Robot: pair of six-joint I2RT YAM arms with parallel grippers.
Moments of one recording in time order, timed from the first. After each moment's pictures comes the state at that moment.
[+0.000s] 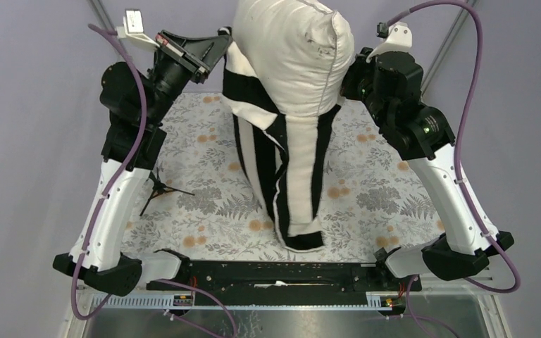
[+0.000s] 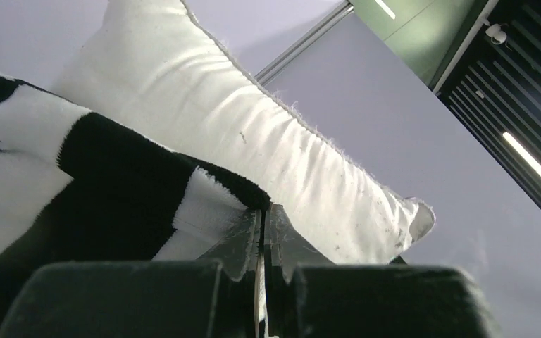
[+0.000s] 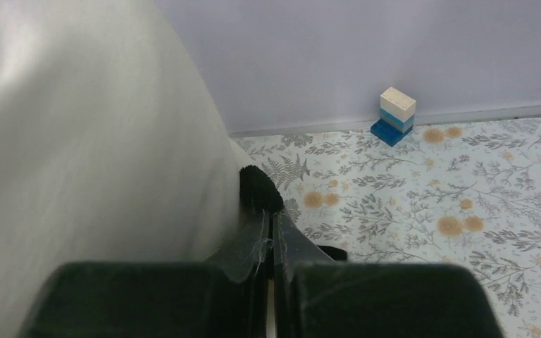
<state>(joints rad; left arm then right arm) -0.38 1.24 1.70 -0.10 0.22 -1.08 0.57 1.39 1.93 -0.69 0.41 0.36</state>
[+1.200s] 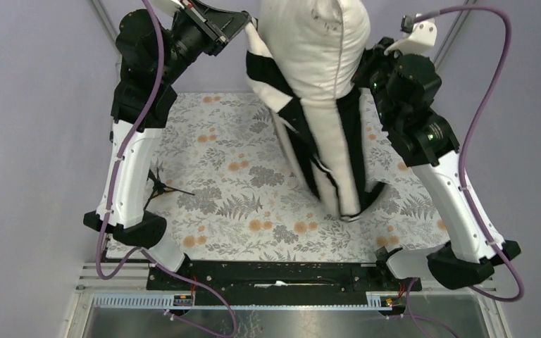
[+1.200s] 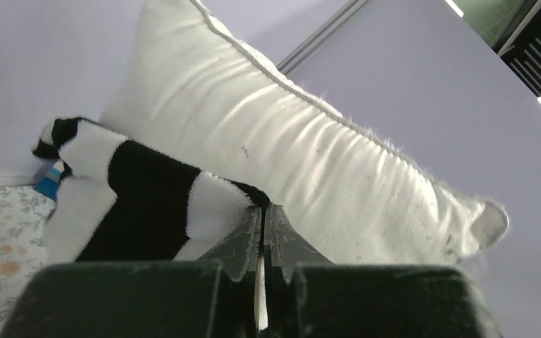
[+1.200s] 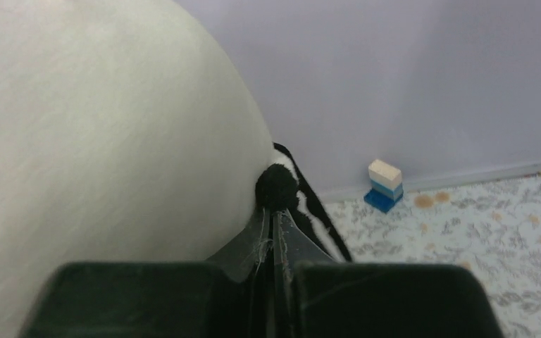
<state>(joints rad) -0.41 1.64 2.40 -0.53 0.24 -0.92 0.54 1.39 1.91 -0.44 0.47 0.30</state>
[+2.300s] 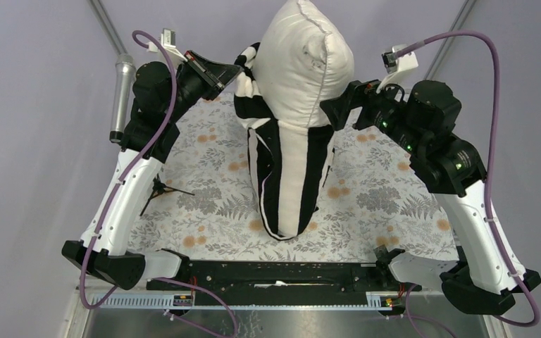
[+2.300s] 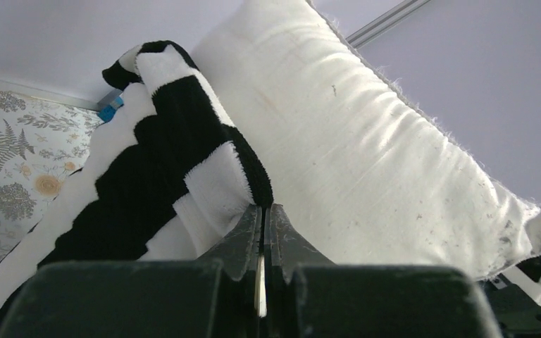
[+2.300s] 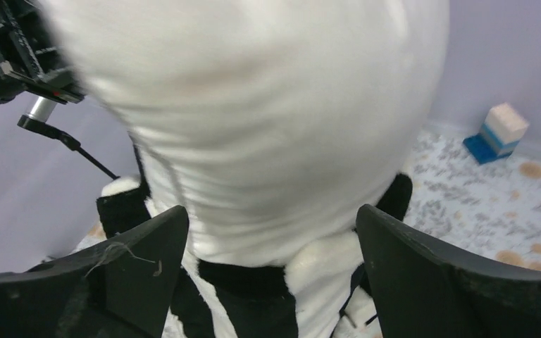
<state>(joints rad) -0.34 1.30 1.61 -0.25 0.25 -0.96 0.55 1.16 1.72 -0.66 -0.05 0.27</state>
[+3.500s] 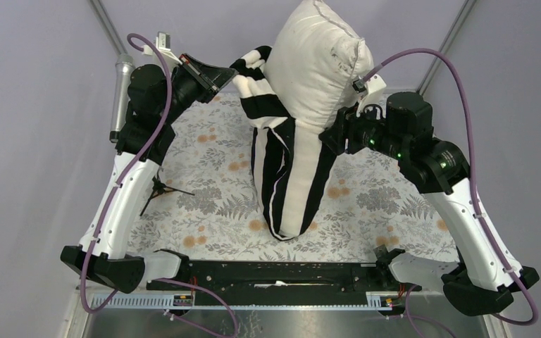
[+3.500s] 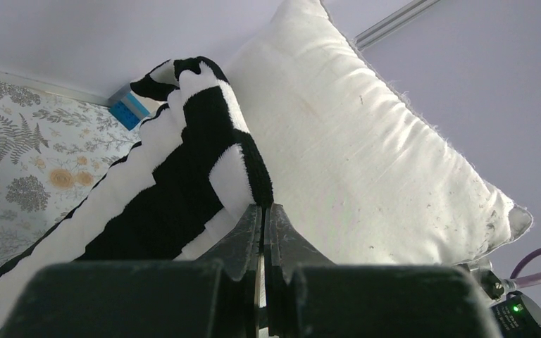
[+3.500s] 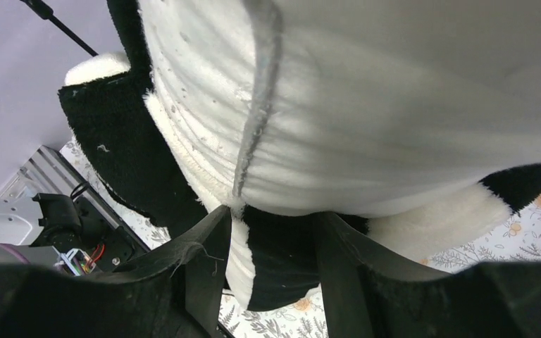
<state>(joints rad) -0.30 1.27 1.58 -0.26 0.28 -0.96 0.55 1.13 1.60 -0.82 -0.20 0.18</state>
